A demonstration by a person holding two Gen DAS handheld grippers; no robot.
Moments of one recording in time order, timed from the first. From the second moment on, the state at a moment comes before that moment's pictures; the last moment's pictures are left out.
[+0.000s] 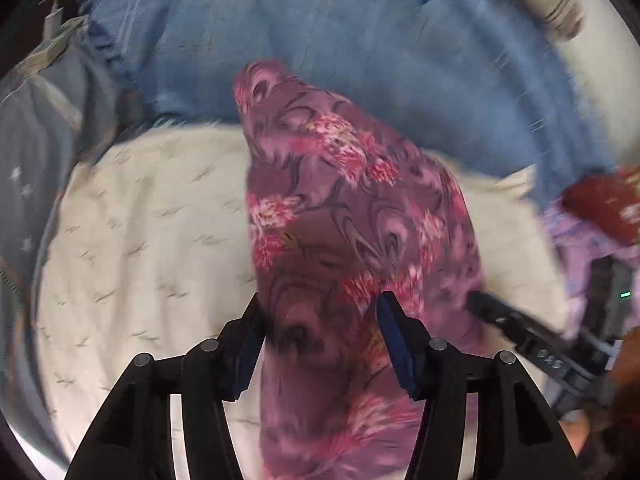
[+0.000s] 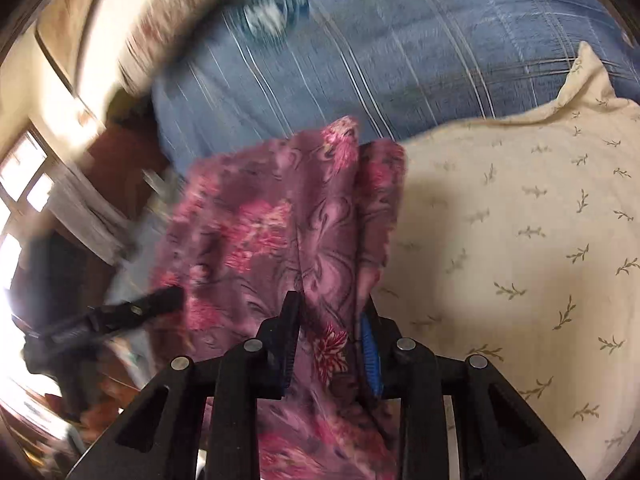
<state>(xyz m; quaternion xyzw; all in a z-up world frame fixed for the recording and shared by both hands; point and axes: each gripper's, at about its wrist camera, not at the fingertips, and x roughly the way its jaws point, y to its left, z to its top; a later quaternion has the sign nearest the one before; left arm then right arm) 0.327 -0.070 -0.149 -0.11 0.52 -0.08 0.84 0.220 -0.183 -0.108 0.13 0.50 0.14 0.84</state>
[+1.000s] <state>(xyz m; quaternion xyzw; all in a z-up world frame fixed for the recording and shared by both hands) 0.135 -0.068 -0.122 -0.01 0.44 -0.05 0.90 0.066 -0.156 -0.049 0.05 0.44 0.09 0.89</state>
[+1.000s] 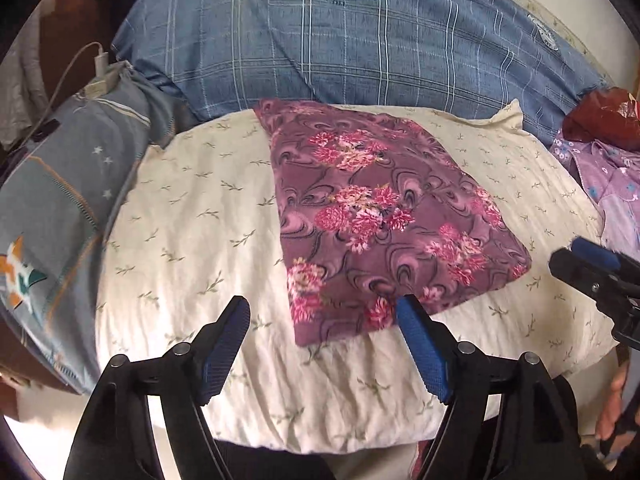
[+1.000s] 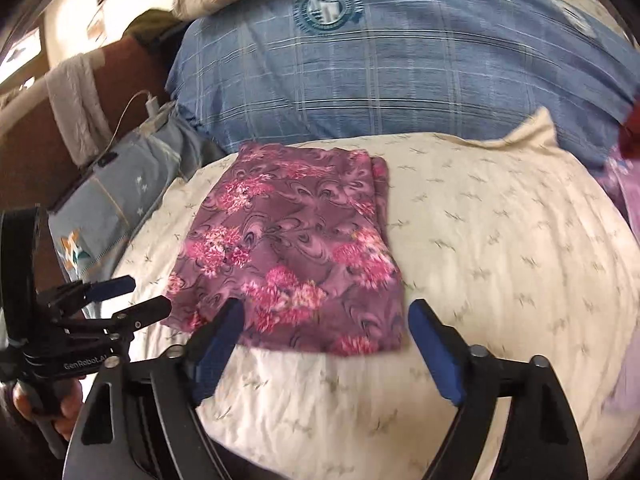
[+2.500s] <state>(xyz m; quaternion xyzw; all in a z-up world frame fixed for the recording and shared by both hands) 0.034 -0.092 -0.086 0.05 0.42 -0.10 0.90 -0.020 -0.164 -0.021 -0.07 0.43 -0.03 0.90</state>
